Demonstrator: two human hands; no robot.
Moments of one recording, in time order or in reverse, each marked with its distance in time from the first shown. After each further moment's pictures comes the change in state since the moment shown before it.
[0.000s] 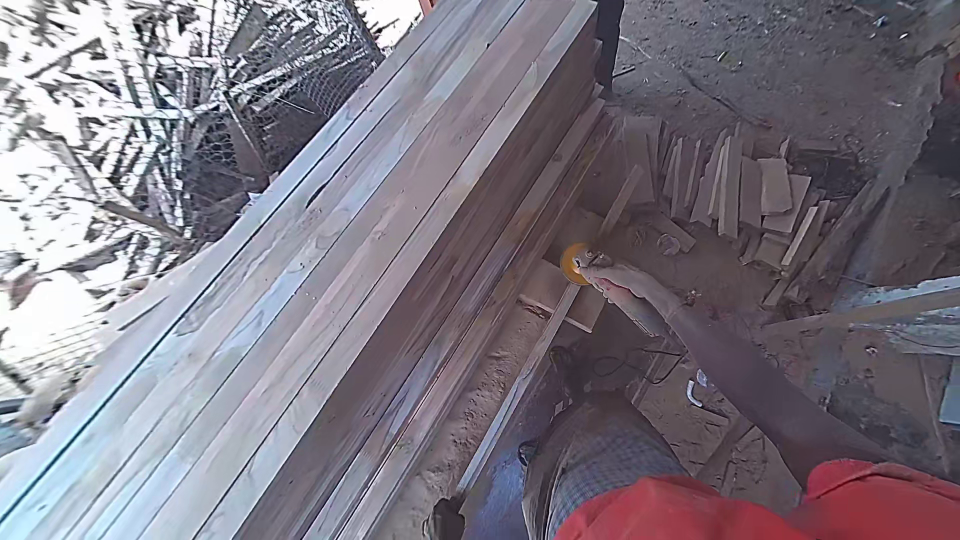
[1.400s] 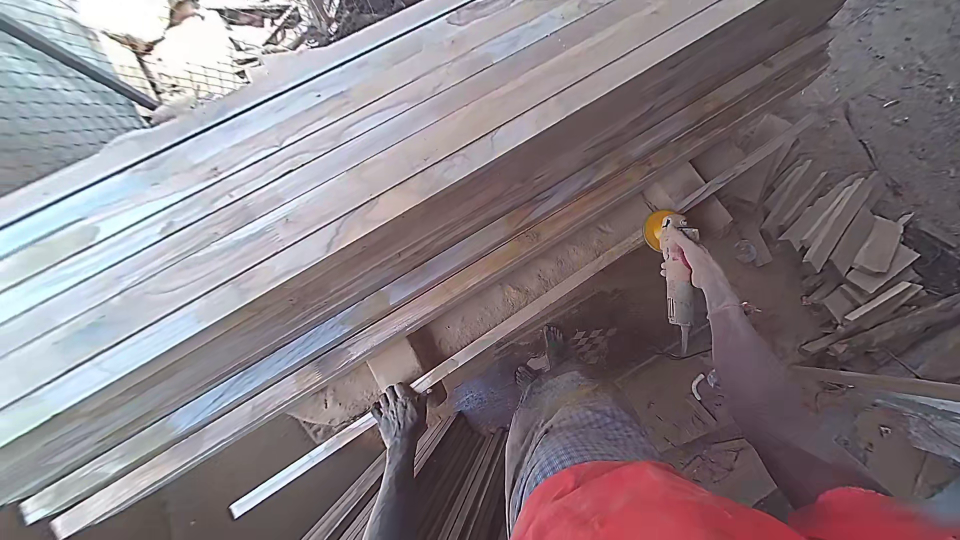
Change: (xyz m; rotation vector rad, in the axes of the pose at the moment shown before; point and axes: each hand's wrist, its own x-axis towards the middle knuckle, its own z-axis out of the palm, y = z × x) left_hand -0.015 -0.336 0.140 -0.146 0.481 -0.102; right_hand -0.143 0.100 0.255 0.062 0.184 -0.075
